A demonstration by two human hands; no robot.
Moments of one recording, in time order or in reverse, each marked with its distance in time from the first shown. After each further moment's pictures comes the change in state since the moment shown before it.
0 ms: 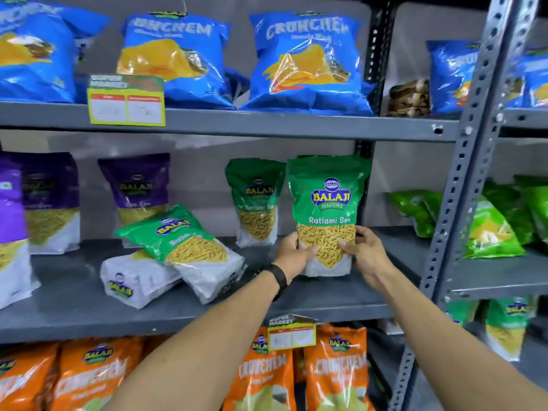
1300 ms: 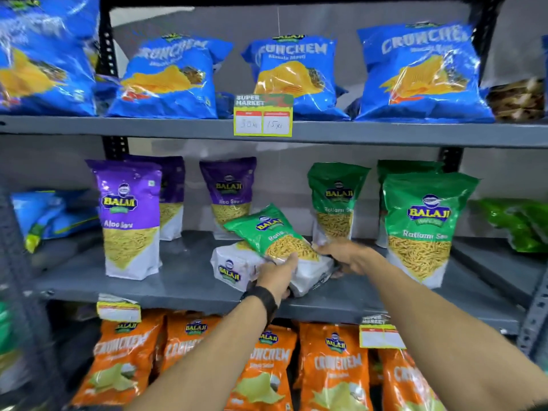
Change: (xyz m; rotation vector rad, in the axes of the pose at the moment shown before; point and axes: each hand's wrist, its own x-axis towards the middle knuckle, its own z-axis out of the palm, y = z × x) left_hand -0.109 -0.033 -0.193 -0.194 0.394 -0.348; right_hand -0.034 0.000 0.226 -0.529 -0.502 0.270
